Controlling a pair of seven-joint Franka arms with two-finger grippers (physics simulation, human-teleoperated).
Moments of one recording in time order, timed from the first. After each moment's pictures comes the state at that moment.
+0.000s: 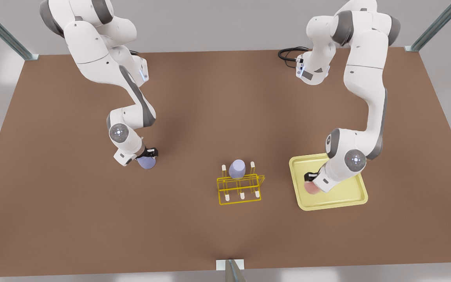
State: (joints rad) left arm -0.15 0.55 -0.05 -1.63 -0.03 2.18 -0.12; right arm 0.25 0.34 0.02 -2.28 0.00 2.58 0.18
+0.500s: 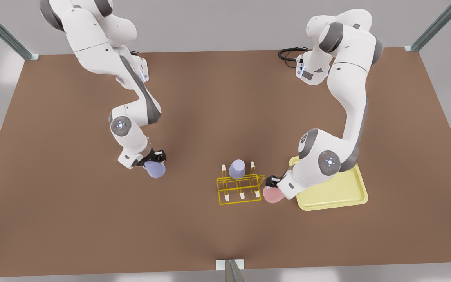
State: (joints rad) left arm -0.19 0.75 -0.28 -1.20 -0.07 2.02 -0.24; right arm 0.24 0.29 0.13 -2.11 0.01 2.55 0.16
